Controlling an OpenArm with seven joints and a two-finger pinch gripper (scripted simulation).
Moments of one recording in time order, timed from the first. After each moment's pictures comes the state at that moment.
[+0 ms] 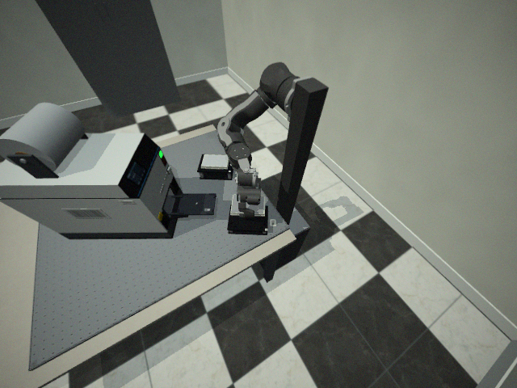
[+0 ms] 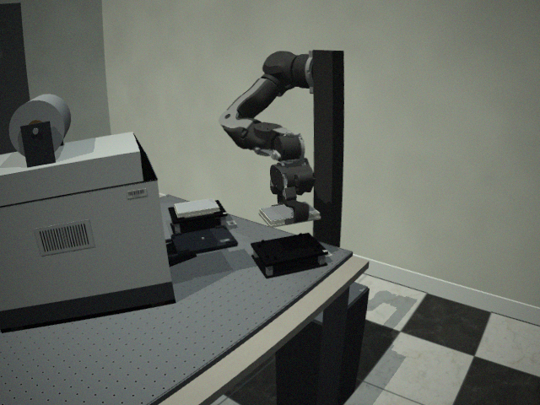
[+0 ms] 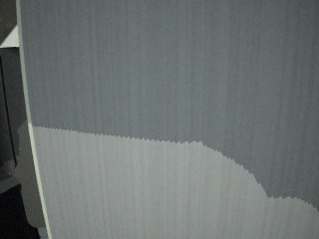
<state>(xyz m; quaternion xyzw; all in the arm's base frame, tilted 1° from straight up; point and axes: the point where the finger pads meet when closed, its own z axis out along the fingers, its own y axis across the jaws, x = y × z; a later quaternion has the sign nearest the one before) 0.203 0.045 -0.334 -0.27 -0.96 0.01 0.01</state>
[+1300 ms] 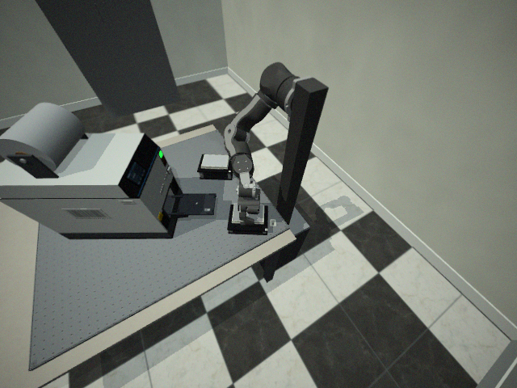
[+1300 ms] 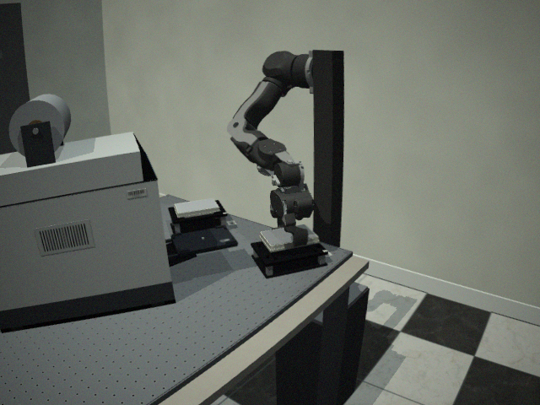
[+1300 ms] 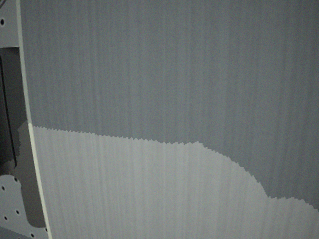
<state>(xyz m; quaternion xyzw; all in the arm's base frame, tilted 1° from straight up) 0.202 0.042 -0.398 -0.27 -0.96 0.01 0.01</state>
